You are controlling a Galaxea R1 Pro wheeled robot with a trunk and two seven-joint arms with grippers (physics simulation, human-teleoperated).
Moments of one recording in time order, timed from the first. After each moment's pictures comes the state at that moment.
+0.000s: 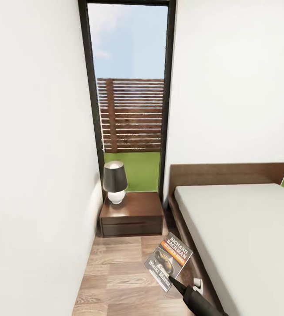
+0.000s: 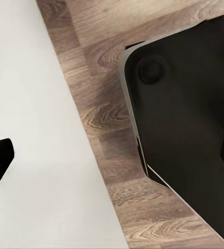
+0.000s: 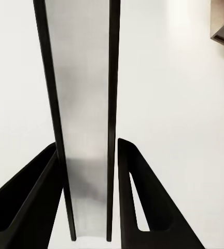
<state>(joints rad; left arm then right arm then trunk) 0.03 0.06 -0.93 -0.04 0.65 -0.20 0.12 -0.39 -0.04 -0.26 -0.25 -0.43 0.16 1.18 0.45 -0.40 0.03</state>
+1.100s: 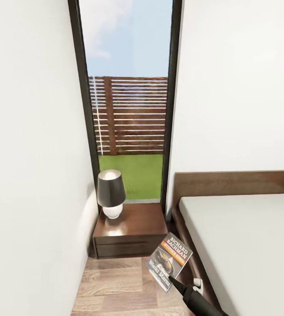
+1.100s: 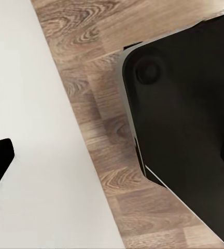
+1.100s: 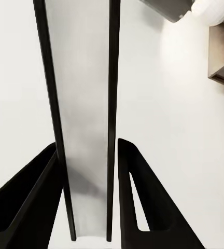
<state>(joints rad) 0.03 0.06 -0.93 -0.04 0.65 -0.20 0.12 -0.39 -0.04 -0.26 -0.25 -0.43 0.16 1.18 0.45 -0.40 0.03</state>
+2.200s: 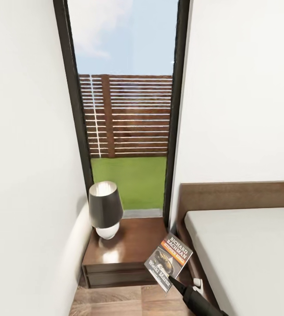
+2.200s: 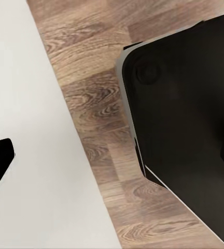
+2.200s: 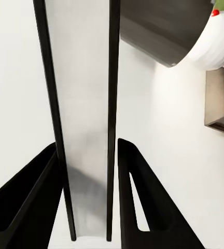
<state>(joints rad) 0.03 0.06 -0.93 -0.04 0.65 -0.20 0.12 -0.39 -0.04 -0.26 -0.25 -0.43 0.16 1.18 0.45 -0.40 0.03</state>
